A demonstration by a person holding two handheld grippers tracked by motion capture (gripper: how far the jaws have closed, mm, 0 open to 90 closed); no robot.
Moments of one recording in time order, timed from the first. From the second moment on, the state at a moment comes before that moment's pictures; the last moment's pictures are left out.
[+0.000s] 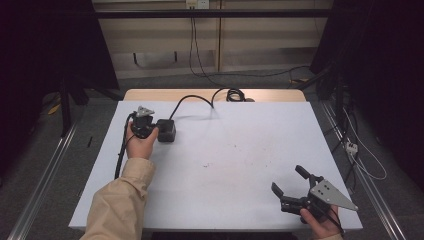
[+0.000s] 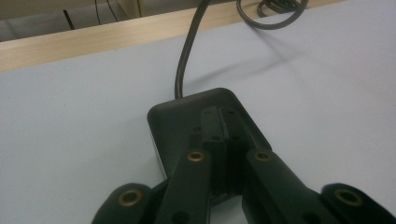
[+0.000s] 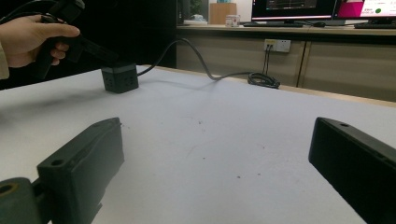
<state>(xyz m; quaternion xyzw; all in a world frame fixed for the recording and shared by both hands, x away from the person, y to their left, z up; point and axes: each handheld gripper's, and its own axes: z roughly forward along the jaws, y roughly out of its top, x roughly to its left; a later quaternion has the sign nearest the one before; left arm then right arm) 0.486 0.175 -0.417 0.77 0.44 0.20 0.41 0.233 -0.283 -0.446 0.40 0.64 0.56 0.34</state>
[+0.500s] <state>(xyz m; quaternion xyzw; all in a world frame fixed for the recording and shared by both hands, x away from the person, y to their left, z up) 0.485 0.172 -0.417 0.77 0.44 0.20 0.41 0.233 -0.283 -0.446 0.40 0.64 0.56 0.34</state>
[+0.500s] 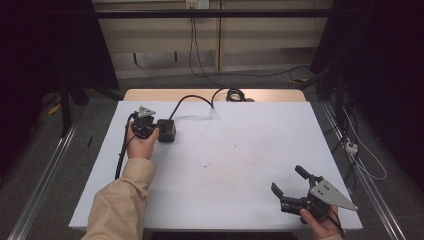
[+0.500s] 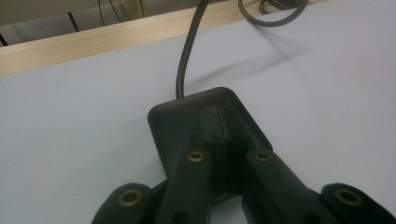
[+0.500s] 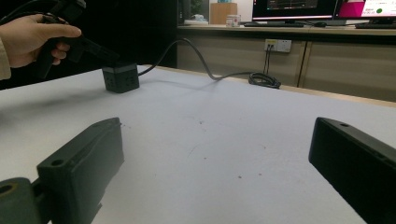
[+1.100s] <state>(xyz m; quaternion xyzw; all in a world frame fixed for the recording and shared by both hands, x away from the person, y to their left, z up) 0.484 0.172 -0.418 0.77 0.44 0.20 0.41 0.233 -0.283 -0.446 0.40 0.64 0.56 0.34</state>
